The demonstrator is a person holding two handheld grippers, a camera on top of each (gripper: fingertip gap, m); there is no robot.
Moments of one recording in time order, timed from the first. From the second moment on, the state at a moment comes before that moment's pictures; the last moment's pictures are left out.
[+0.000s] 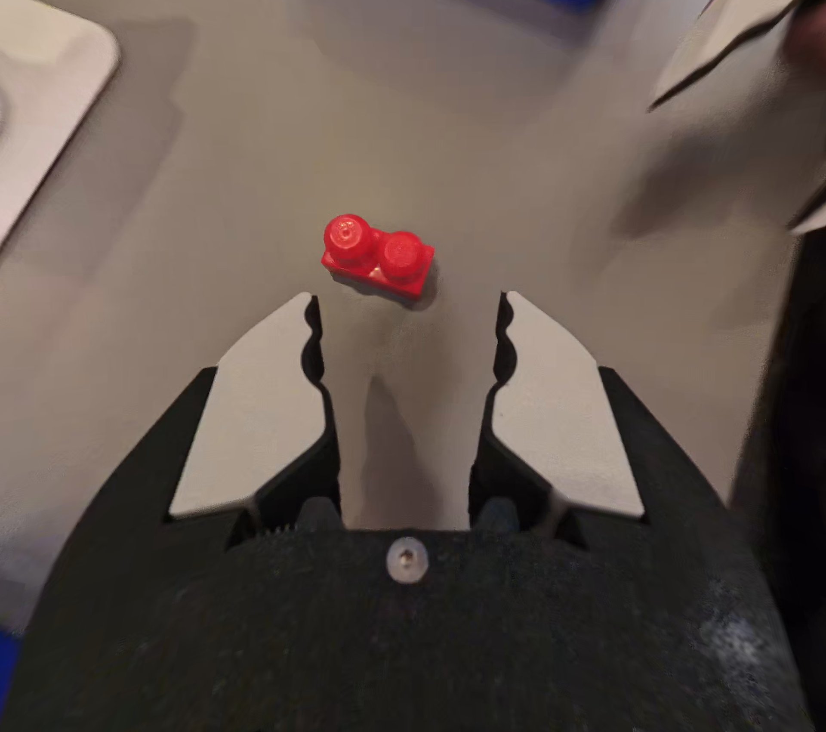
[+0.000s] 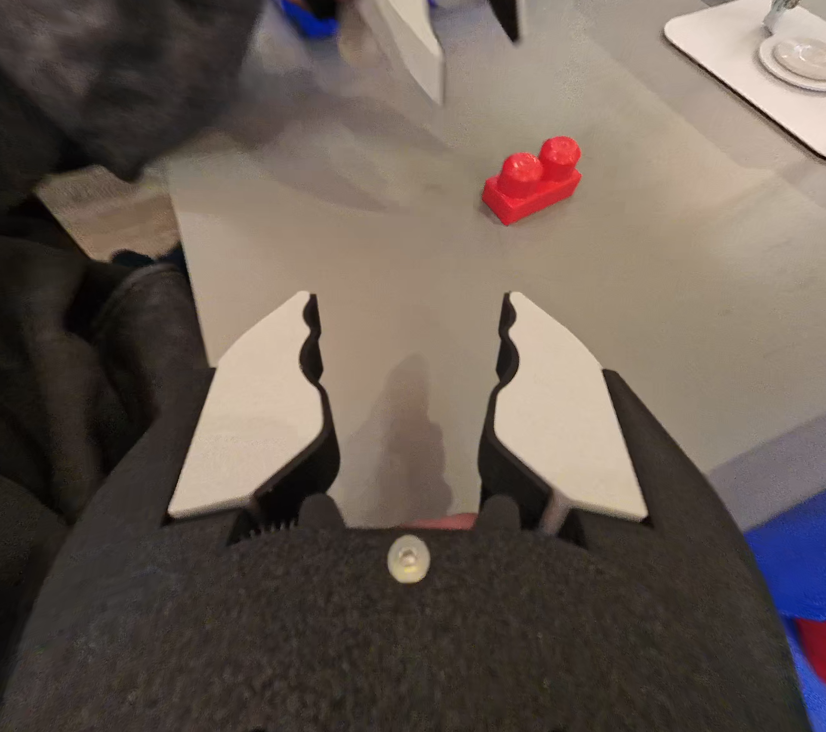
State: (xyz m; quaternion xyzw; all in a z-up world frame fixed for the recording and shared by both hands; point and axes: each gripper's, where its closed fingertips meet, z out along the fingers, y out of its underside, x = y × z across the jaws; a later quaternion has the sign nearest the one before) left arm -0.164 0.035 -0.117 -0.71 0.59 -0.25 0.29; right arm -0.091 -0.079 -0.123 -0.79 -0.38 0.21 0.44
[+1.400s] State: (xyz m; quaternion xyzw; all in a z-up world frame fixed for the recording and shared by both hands) left arm -0.215 -0.060 -0.134 -0.72 0.45 -0.39 0.36; right arm 0.148 0.073 -0.047 -0.91 -0.36 -0.10 0.18
